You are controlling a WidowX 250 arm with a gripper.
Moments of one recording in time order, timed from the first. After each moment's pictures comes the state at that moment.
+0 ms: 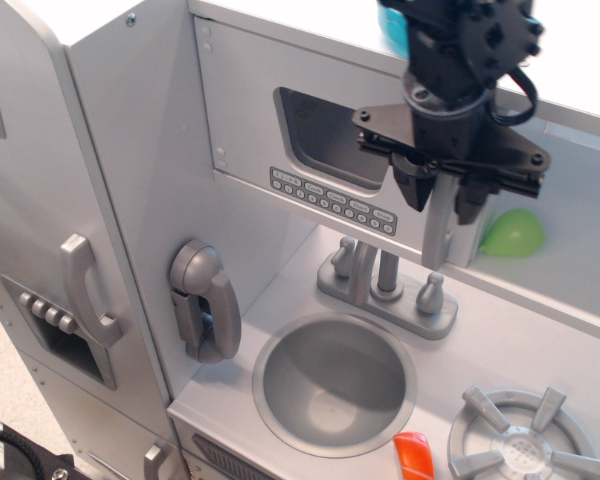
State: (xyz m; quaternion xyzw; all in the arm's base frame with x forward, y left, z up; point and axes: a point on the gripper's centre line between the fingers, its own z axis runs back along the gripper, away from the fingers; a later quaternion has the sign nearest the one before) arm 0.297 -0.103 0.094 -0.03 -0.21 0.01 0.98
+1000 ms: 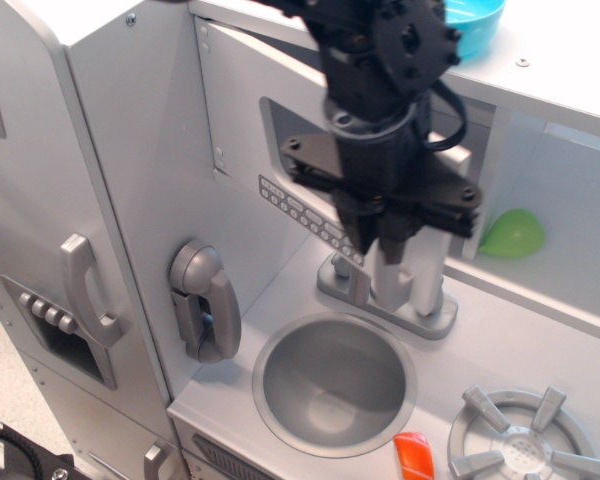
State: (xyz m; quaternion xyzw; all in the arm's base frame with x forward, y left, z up) arm 0.242 -0.087 0.094 -0.04 -0.13 -0.01 0.99
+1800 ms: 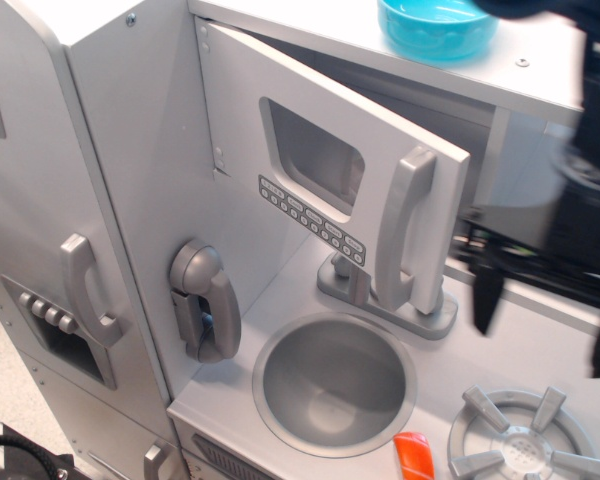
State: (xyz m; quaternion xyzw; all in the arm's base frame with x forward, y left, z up) arm 0.237 -0.183 0.081 -0.02 0.00 0.01 1.00
